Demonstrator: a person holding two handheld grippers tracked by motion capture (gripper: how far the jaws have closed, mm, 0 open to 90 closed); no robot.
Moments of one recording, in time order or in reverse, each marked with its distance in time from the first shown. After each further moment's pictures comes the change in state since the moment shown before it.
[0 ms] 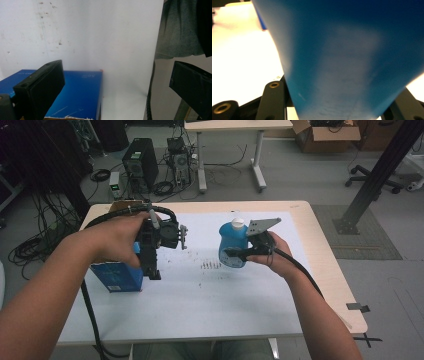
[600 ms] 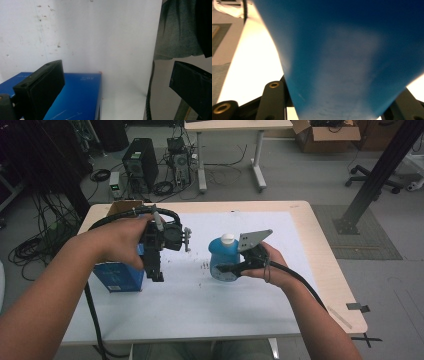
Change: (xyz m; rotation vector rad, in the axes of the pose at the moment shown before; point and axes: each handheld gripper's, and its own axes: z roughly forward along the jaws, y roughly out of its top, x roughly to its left) left arm -0.003 0.006 0.001 0.002 -0.001 0.010; right arm 0.042 0.004 0.010 0.007 0.124 -0.098
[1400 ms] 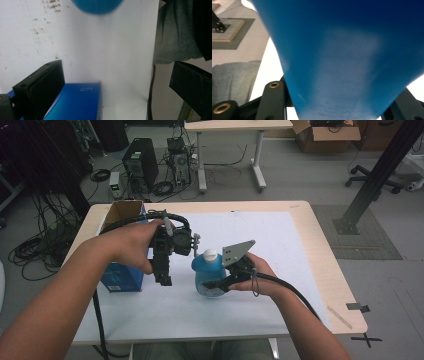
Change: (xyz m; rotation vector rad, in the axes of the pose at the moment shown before) left arm -0.005 0.021 0.009 -0.015 -0.008 0.043; right arm 0.037 0.017 0.029 0.013 0.139 -0.065
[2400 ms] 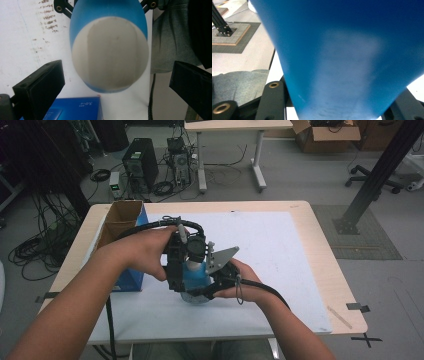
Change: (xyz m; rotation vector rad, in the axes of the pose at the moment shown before) left arm -0.011 0.027 0.005 -0.027 0.009 0.043; right arm 0.018 0.016 0.031 -0.027 0.035 -0.002
